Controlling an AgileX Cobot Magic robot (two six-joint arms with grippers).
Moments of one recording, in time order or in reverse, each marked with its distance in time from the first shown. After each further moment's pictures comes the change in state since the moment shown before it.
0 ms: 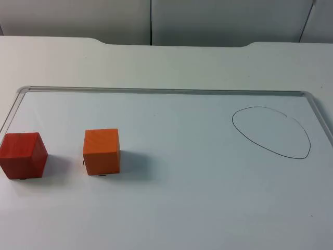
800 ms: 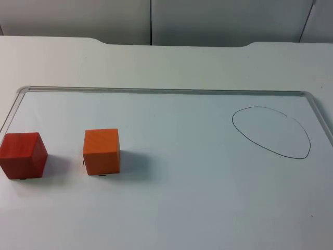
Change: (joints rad) right arm 0.000 0.731 -0.437 0.283 -0.162 -0.300; left arm 0.000 0.000 0.000 0.020 0.000 0.000
